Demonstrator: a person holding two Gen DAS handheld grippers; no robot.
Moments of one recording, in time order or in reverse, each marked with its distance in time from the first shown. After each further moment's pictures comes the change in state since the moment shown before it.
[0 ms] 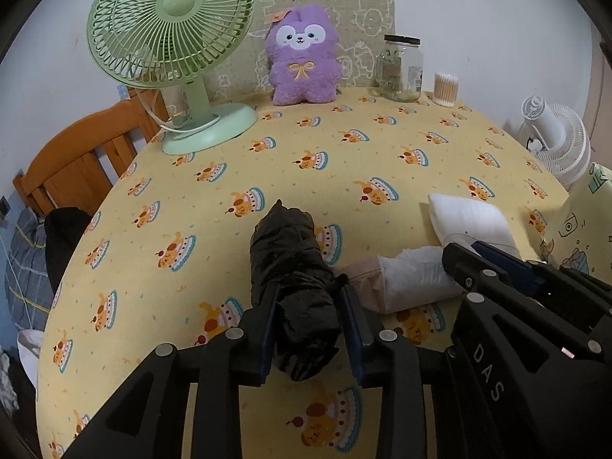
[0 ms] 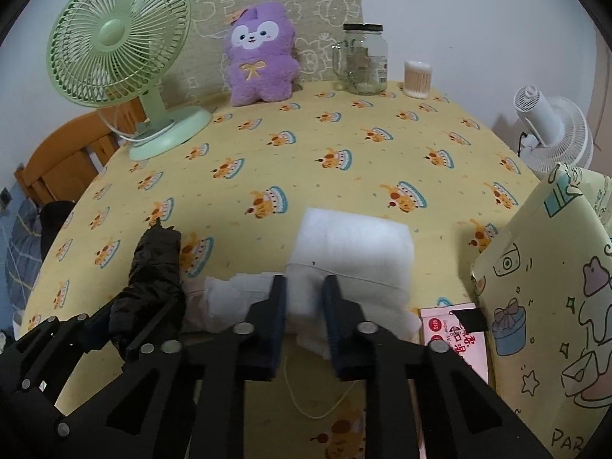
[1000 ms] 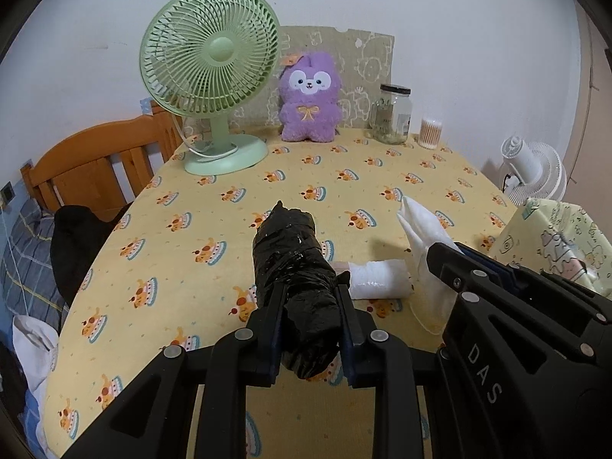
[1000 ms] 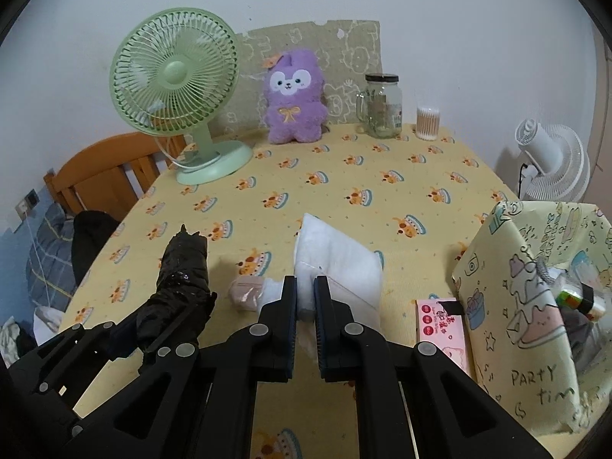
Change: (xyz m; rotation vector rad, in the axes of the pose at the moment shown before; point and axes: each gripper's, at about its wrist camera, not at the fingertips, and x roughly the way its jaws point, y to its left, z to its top) left arm -0.076 0.016 -0.014 -0.070 -0.117 -0.050; right arm -0.081 0.019 -0.009 -0.037 -0.121 0.067
